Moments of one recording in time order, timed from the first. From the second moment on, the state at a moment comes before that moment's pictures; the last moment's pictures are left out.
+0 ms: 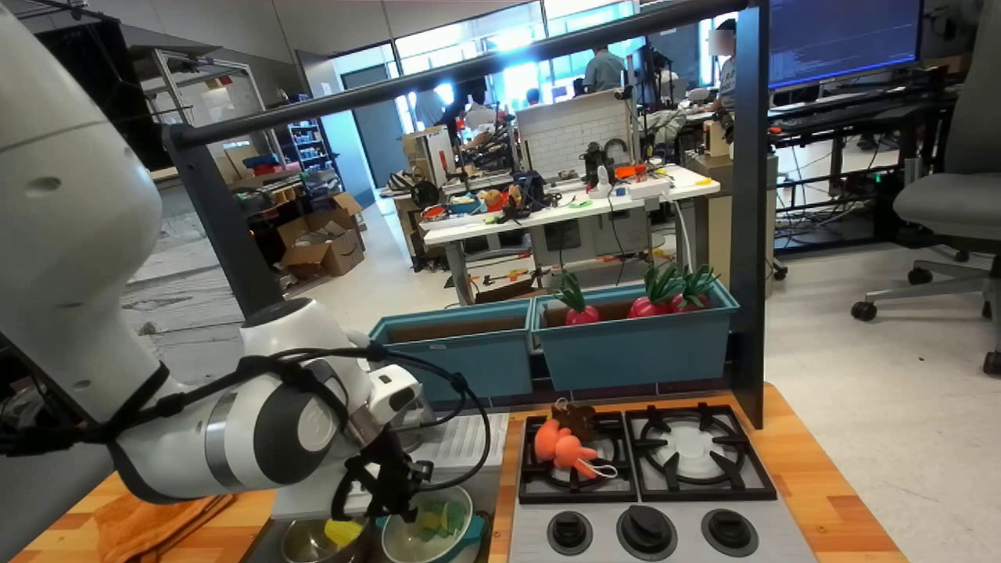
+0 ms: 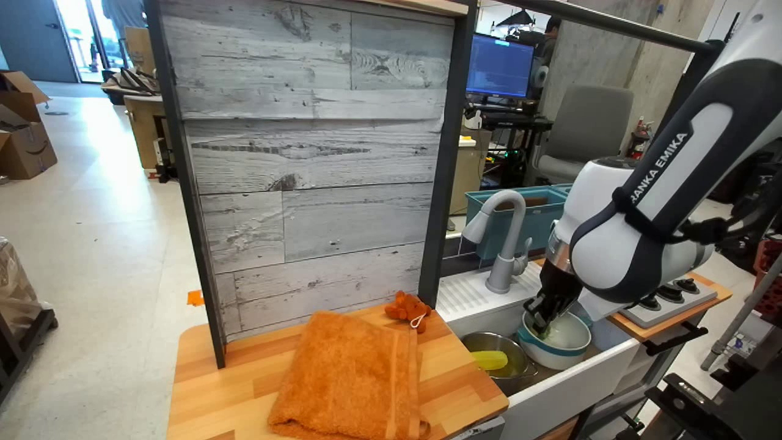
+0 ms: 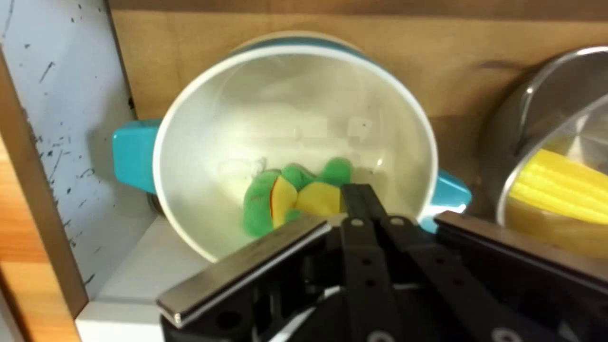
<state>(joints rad) 0.02 1.14 -0.08 -1.80 -0.07 3.06 -0.01</state>
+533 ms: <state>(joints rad) 0.00 0.96 -0.09 -1.96 -0.07 3.10 -0.01</state>
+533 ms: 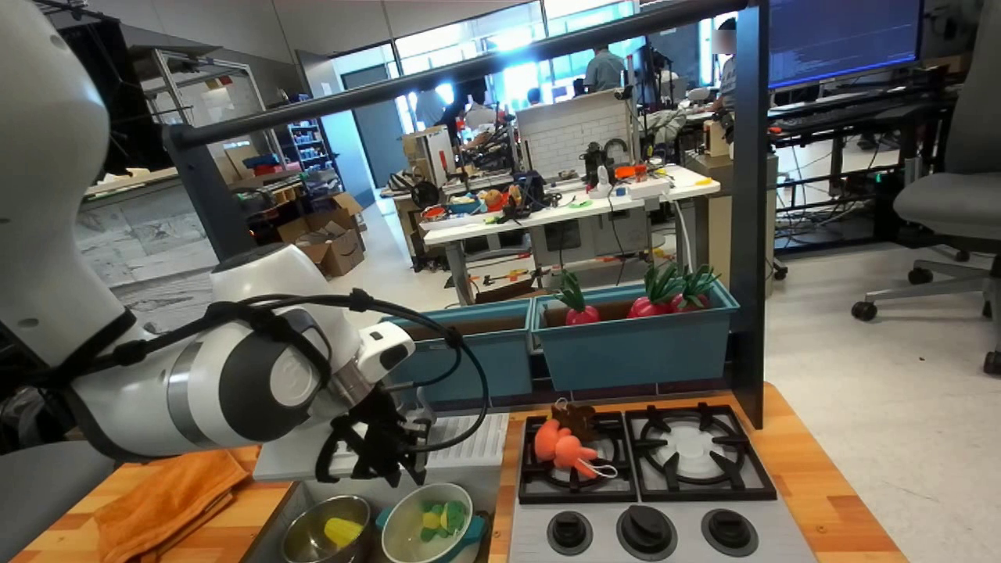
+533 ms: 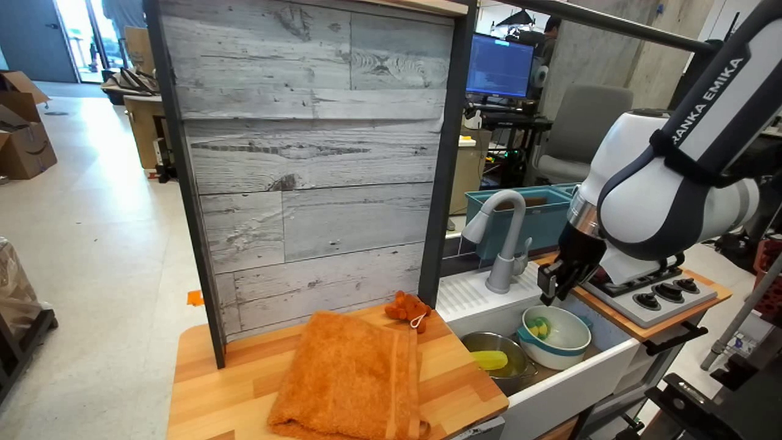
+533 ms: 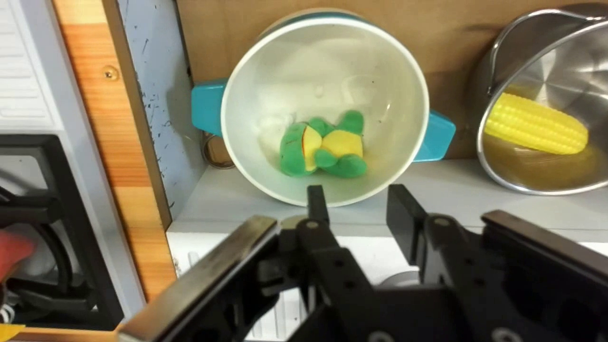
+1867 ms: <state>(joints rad) 0.01 1.19 -0.13 -1.75 -0.07 3.09 -0.01</state>
